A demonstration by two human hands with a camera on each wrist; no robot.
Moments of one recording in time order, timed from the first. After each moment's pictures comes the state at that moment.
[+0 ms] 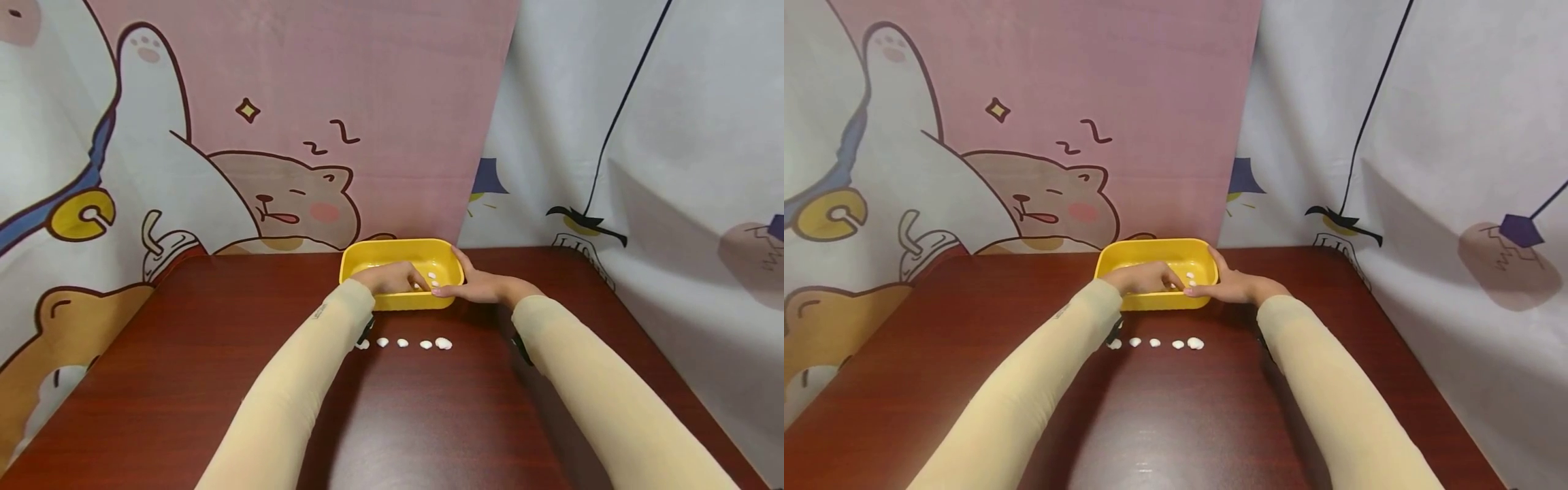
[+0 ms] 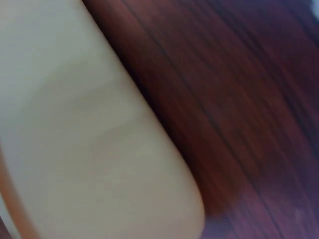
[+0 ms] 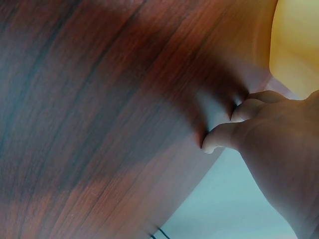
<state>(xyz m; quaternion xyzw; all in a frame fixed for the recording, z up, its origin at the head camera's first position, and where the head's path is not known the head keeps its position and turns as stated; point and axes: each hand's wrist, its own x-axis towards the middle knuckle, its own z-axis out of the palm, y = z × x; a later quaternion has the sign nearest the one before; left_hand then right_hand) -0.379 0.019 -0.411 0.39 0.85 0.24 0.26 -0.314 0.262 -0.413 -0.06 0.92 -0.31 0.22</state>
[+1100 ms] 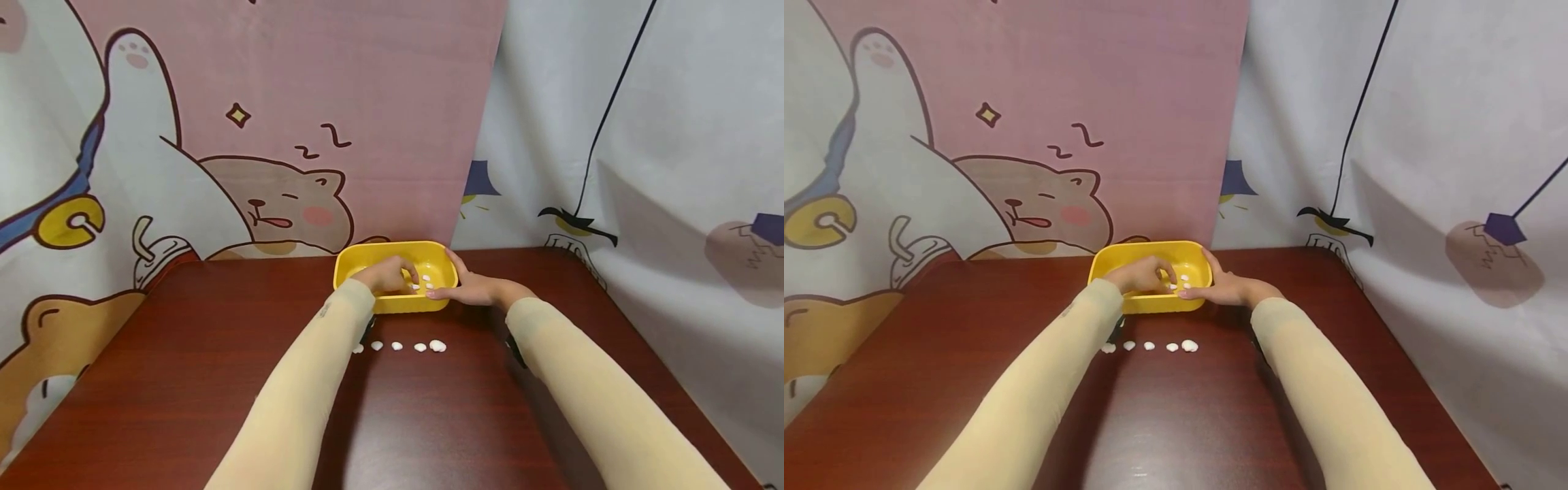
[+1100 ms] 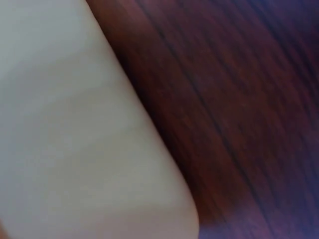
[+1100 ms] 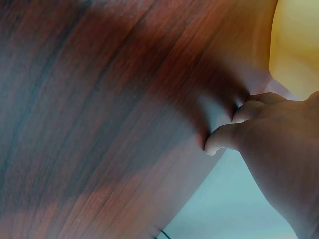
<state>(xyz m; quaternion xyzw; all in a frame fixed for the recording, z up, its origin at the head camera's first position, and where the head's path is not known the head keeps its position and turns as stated) -0.388 0.029 -0.418 0.30 0.90 0.26 0.20 -0.309 0.263 -0.412 -0.05 0.92 -0.32 0.22</state>
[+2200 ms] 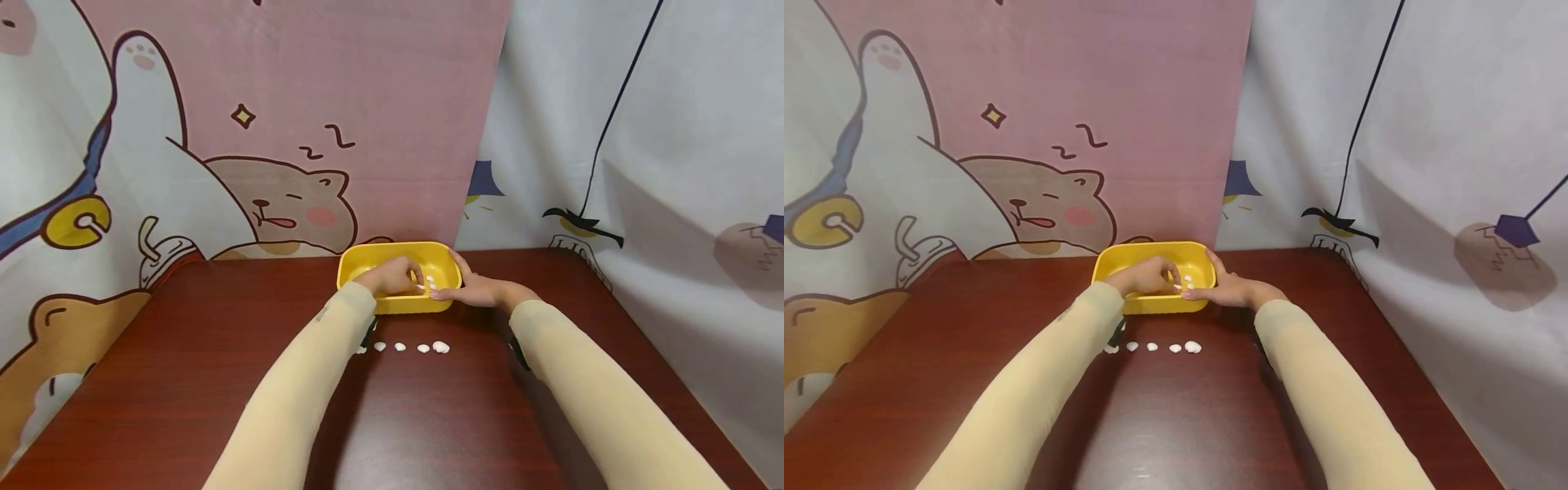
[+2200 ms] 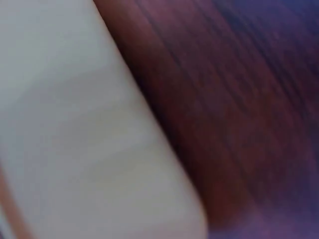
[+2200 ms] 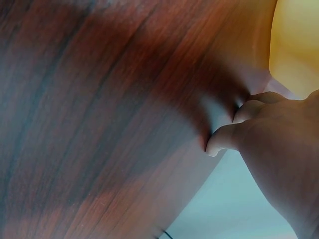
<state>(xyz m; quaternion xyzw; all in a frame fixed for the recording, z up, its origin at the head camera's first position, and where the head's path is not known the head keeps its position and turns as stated) -0.381 0.030 -0.410 0.33 0.89 0.26 0.18 -0.309 0.263 -0.412 -0.05 0.92 -0.32 0.22</state>
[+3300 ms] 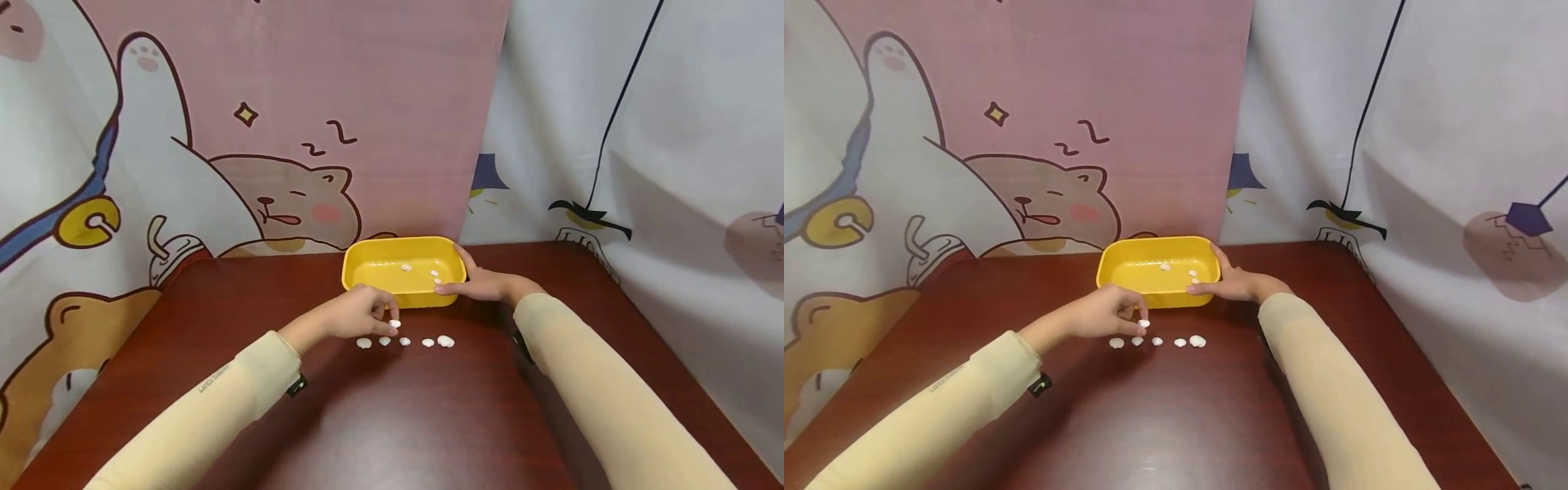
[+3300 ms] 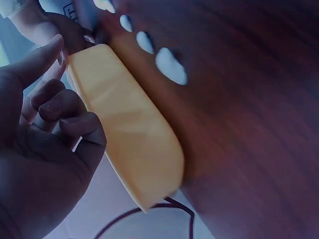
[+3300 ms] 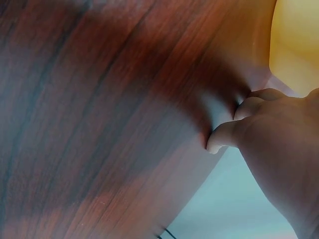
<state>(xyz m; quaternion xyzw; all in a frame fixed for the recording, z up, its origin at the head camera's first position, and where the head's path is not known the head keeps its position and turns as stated) -0.269 -0.053 -0.377 0.40 0.86 0.28 0.15 -0.311 0.264 -0.415 -0.06 0.91 -0.35 0.22</state>
